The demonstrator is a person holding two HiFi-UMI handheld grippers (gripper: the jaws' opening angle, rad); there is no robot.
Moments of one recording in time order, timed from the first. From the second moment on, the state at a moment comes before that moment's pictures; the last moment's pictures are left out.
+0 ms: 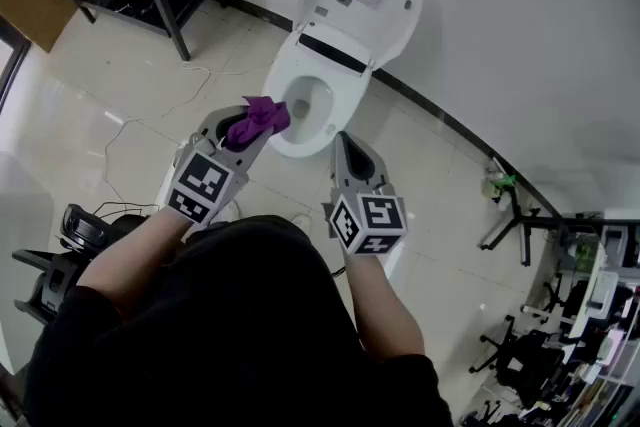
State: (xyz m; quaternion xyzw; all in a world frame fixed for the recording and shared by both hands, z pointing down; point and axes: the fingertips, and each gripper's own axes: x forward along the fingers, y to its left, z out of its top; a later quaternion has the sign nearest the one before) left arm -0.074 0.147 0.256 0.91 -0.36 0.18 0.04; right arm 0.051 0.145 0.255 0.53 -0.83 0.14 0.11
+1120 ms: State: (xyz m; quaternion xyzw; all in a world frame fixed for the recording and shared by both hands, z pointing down) left arm -0.024 0.036 0.364 0.88 -0.37 0.28 0.08; right arm 0.103 0.059 0.313 0.49 -0.84 0.17 0.13
